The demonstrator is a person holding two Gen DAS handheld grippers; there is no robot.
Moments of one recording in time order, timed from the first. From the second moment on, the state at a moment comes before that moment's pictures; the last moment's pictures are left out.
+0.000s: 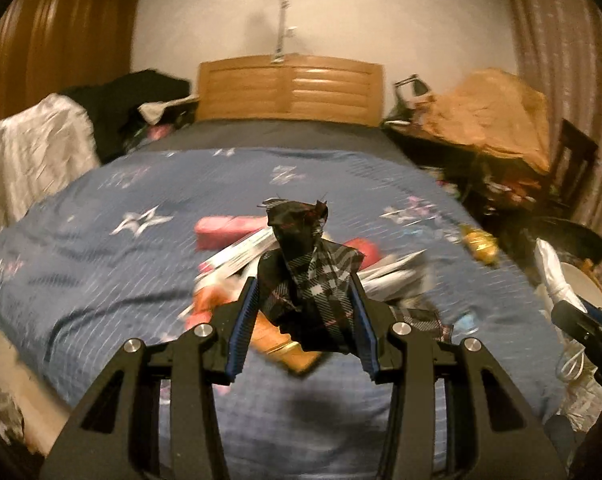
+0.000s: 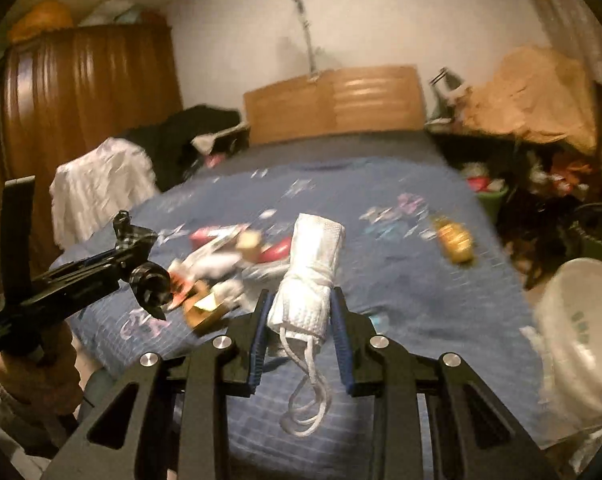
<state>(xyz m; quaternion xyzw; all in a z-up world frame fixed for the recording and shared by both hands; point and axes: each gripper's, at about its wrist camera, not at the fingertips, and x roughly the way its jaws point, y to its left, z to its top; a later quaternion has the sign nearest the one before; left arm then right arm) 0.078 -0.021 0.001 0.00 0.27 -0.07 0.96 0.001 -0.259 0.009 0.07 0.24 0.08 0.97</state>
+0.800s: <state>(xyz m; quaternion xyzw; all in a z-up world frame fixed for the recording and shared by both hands) 0.109 -0.307 0.019 0.13 0.25 -0.27 0.92 -0.075 -0.534 0.052 0.07 0.23 -0.15 0.96</state>
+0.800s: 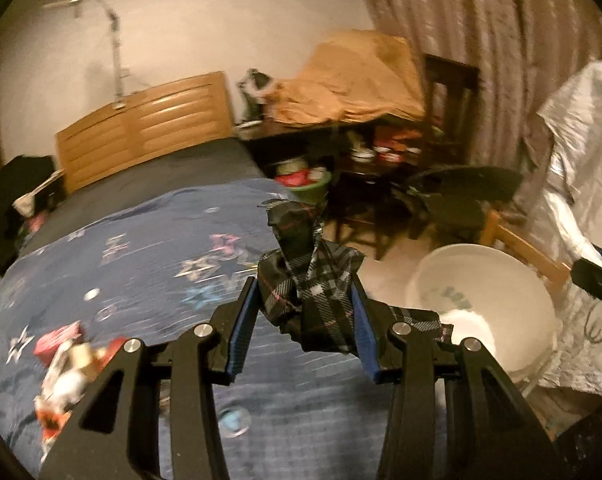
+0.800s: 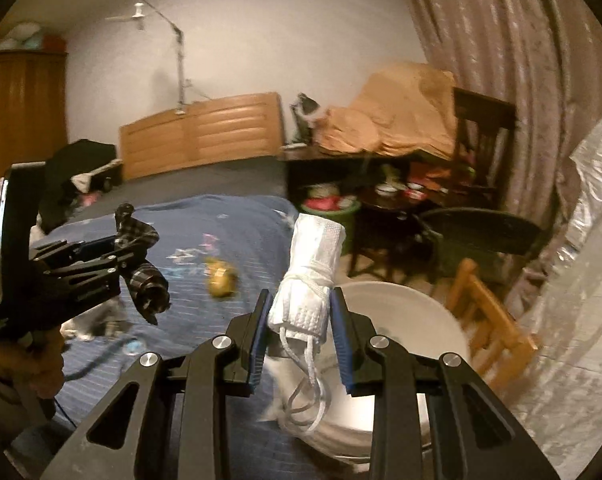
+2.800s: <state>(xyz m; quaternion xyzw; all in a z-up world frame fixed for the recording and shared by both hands) 0.096 -0.379 -0.033 0.16 0.22 -0.33 0.91 -0.070 -0.575 -0.013 0.07 0.19 -0.24 0.95</state>
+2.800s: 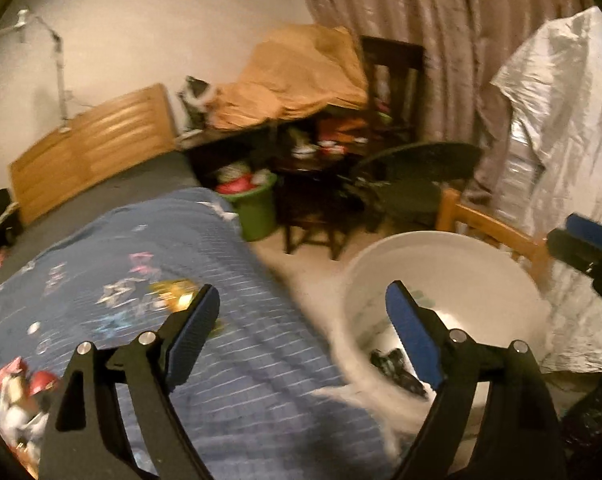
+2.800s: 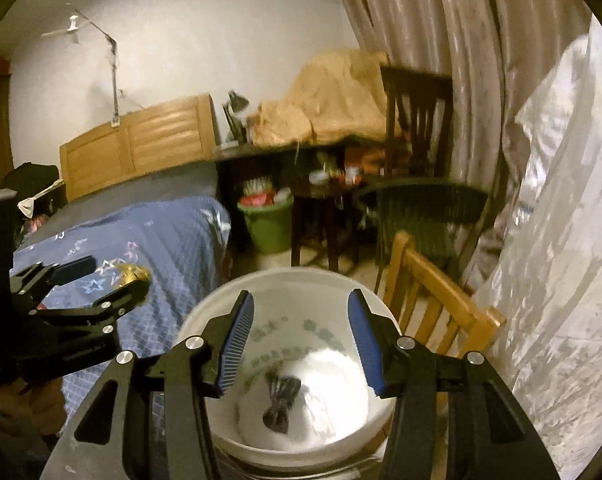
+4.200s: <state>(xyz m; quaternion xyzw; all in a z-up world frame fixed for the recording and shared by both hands) 0.168 0.090 -0.098 -0.03 0.39 -0.03 0.92 0.130 -0.172 -0.066 -0.35 0.25 0.19 0.88</state>
